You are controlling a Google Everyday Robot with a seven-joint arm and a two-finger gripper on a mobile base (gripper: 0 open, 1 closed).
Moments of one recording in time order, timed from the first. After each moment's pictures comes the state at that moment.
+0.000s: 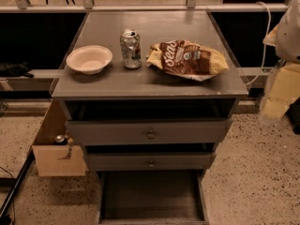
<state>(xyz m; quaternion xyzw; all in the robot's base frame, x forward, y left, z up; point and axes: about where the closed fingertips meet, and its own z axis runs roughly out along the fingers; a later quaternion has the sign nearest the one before) 0.440 -0.221 0.980 -0.58 0.80 -0.08 0.14</state>
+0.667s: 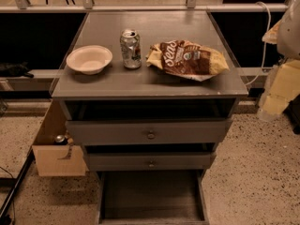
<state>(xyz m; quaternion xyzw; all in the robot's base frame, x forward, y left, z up) 0.445 -0.219 0.983 -0.58 0.80 -0.07 0.15</state>
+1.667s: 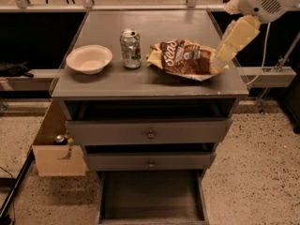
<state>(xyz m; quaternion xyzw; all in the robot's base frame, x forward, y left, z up) 0.566 -0.167 0.999 -0.58 0.77 0.05 0.27</state>
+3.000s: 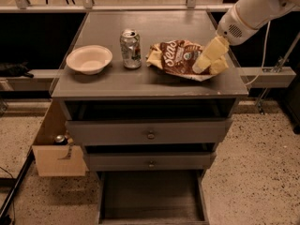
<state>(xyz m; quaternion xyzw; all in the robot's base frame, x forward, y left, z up) 0.656 -0.170 0.907 -0.48 0.83 0.09 0.27</state>
